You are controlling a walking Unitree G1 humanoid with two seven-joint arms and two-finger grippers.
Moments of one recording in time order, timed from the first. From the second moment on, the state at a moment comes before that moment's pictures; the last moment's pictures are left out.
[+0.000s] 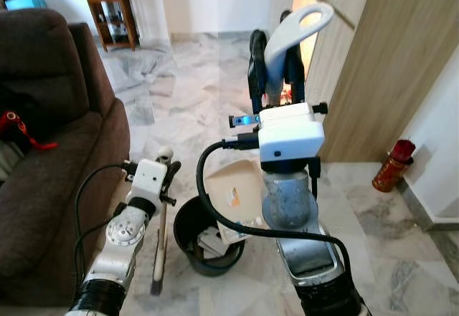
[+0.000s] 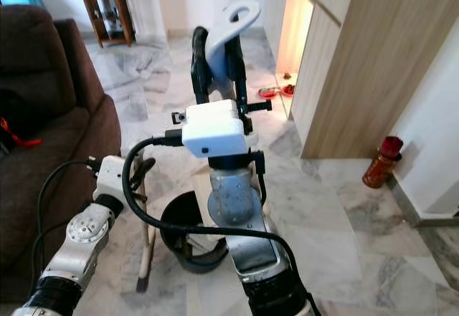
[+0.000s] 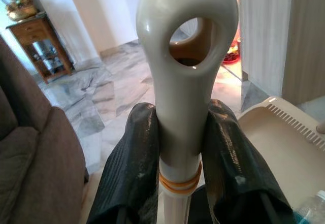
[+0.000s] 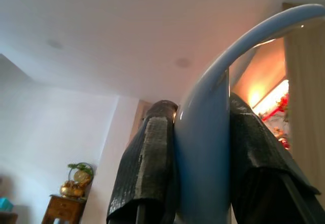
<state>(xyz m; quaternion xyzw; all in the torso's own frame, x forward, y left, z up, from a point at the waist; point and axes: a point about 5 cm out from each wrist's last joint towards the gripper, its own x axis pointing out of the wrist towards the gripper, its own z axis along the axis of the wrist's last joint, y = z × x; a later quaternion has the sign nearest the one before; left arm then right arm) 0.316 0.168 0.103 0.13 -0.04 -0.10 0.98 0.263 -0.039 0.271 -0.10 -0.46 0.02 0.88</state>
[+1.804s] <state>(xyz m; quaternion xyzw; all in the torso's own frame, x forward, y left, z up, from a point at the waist) 0.309 0.171 0.097 0.14 -0.03 -0.11 0.98 0.301 -0.169 0.233 -0.18 -0.33 -0.16 0.91</state>
